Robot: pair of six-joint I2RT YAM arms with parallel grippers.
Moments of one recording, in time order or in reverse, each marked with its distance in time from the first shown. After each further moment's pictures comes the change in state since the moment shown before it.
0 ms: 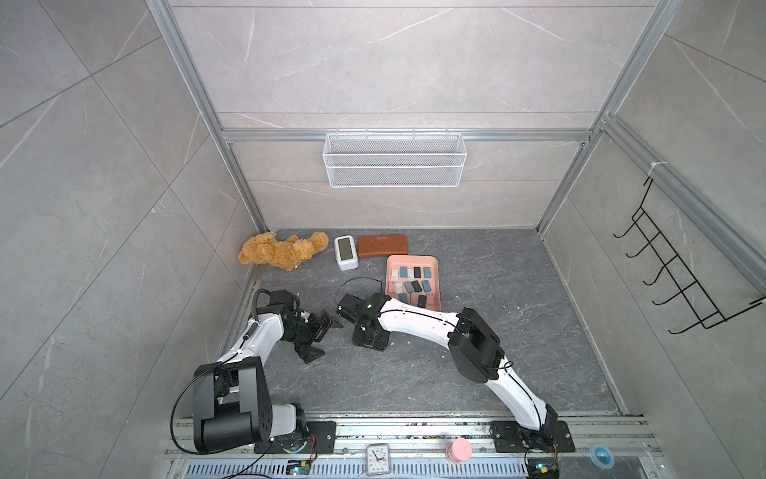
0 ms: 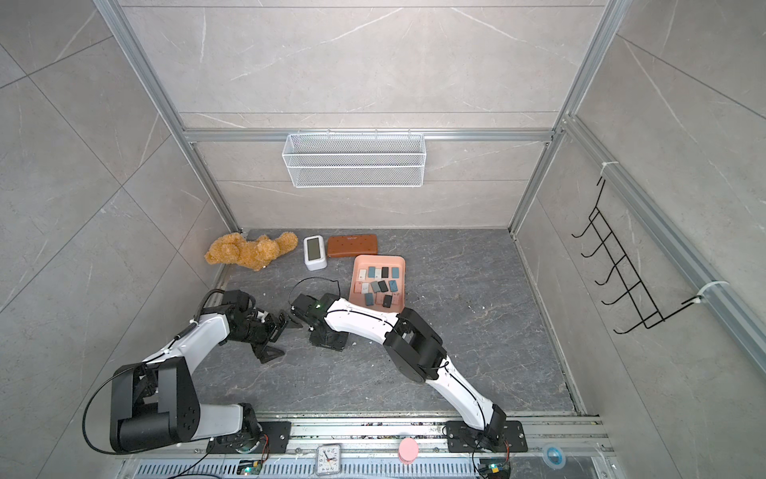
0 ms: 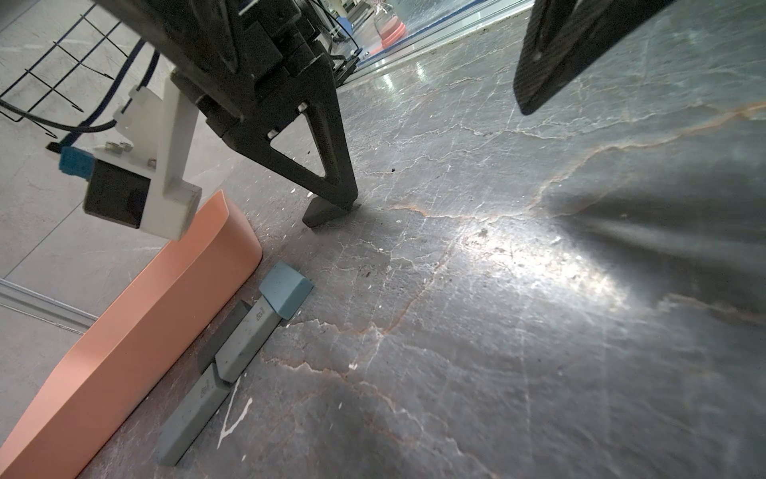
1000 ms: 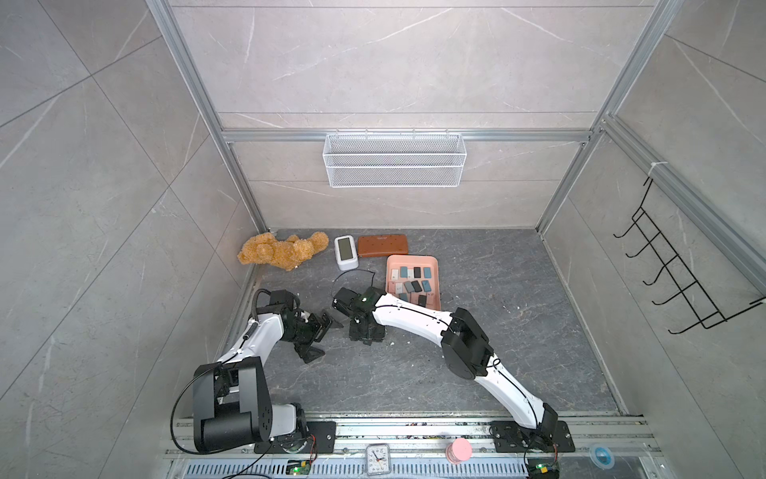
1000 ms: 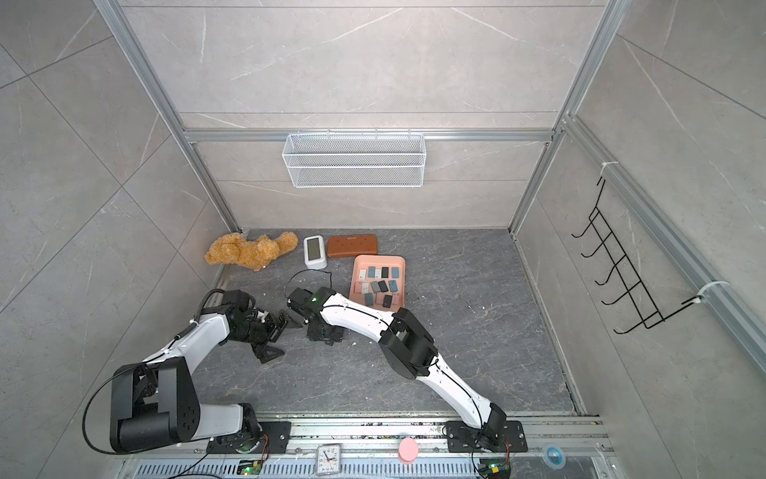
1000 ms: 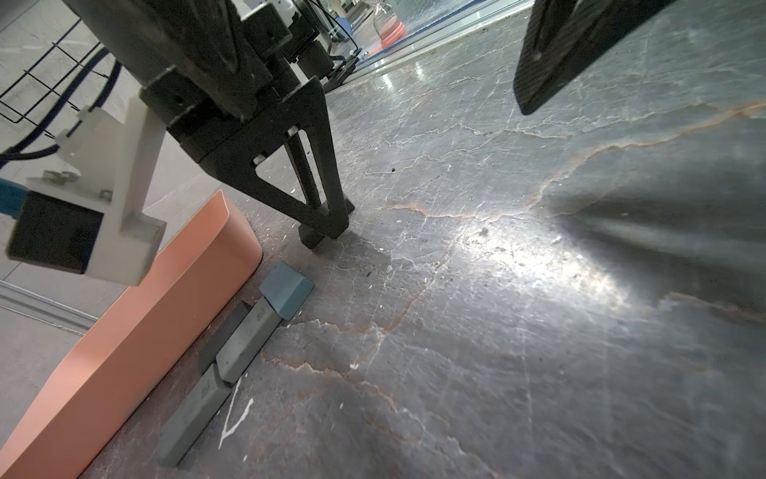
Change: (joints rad) left arm 0.000 0.000 0.000 0.001 0.001 0.003; right arm -0.015 0.116 0.211 -0.095 0.031 -0.172
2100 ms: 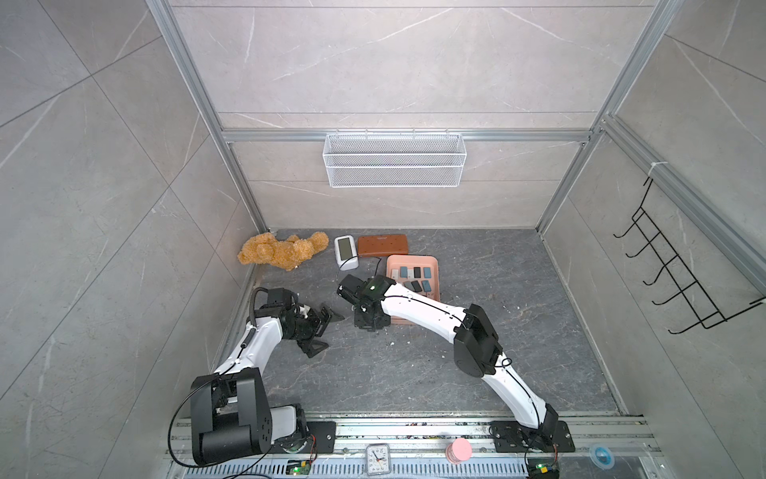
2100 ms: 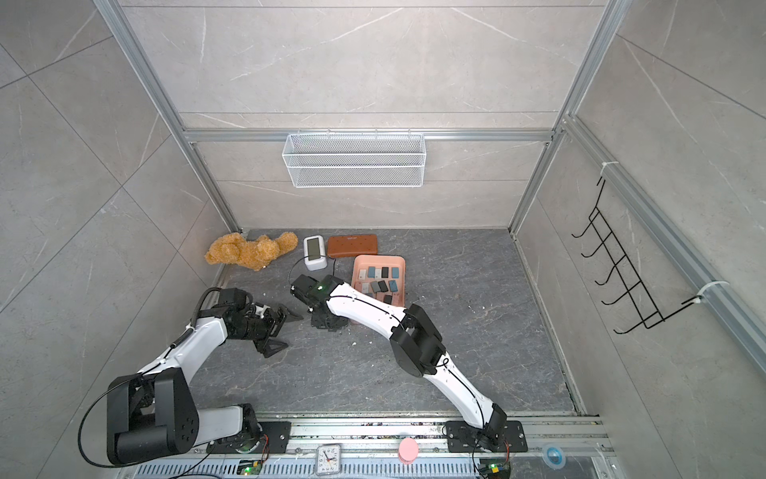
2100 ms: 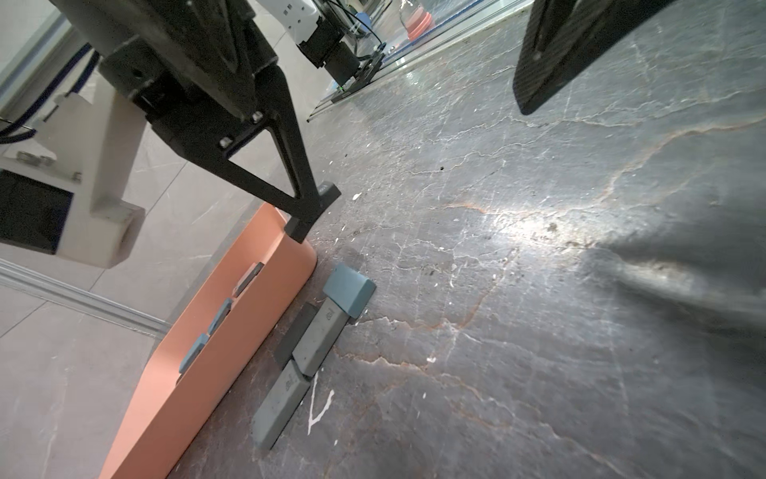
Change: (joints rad) left arm 0.000 -0.058 -0.009 0.092 0.087 -0.086; right arm -0.052 -0.093 0.032 -0.064 0.079 -0.103
